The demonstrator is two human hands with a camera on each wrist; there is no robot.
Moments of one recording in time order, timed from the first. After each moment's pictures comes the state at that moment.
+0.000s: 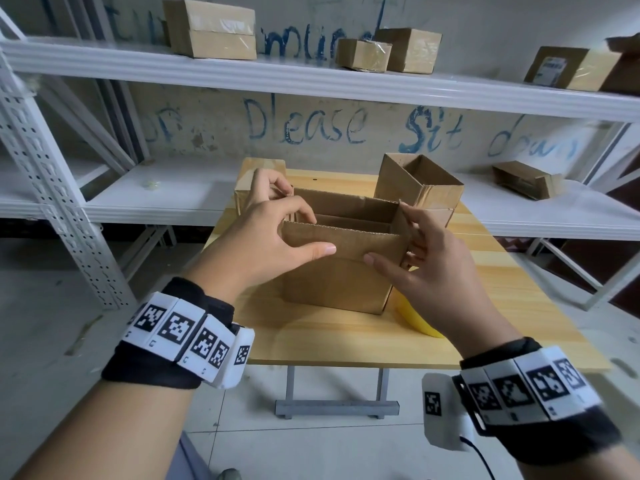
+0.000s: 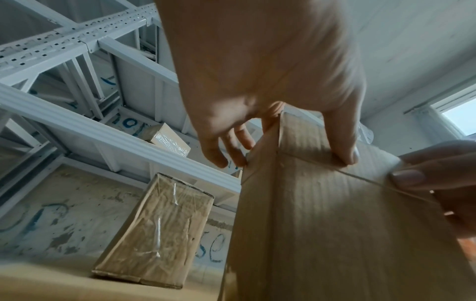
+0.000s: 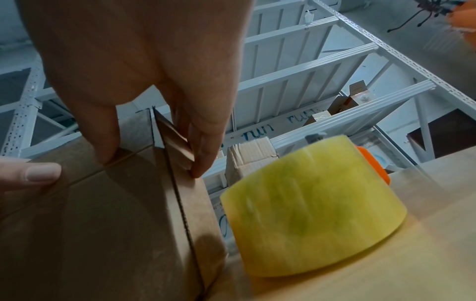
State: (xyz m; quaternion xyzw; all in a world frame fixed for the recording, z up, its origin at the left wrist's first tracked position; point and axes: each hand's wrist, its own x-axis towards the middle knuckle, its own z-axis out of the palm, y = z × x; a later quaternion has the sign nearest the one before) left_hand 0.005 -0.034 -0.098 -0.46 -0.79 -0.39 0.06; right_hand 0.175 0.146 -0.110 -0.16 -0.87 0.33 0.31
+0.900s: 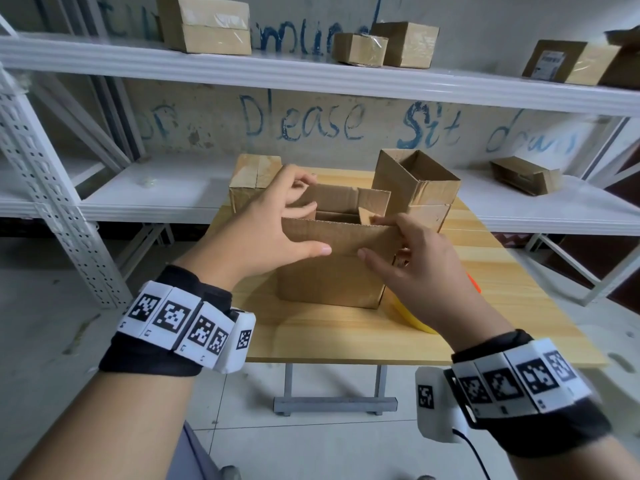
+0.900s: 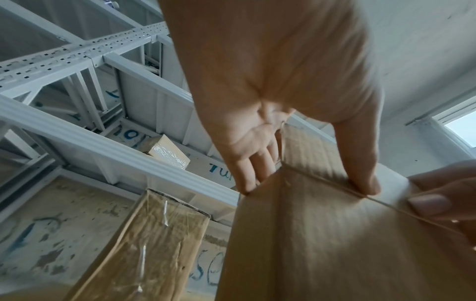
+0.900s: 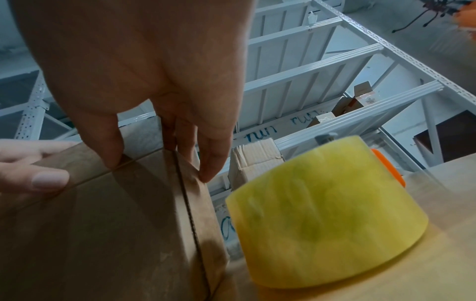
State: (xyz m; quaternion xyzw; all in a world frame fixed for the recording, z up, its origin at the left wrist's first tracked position) left_hand 0.016 -0.029 -0.082 -0.47 -0.78 -0.40 -0.04; right_hand 0.174 0.139 -0.103 -0.16 -0.91 0.27 0.27
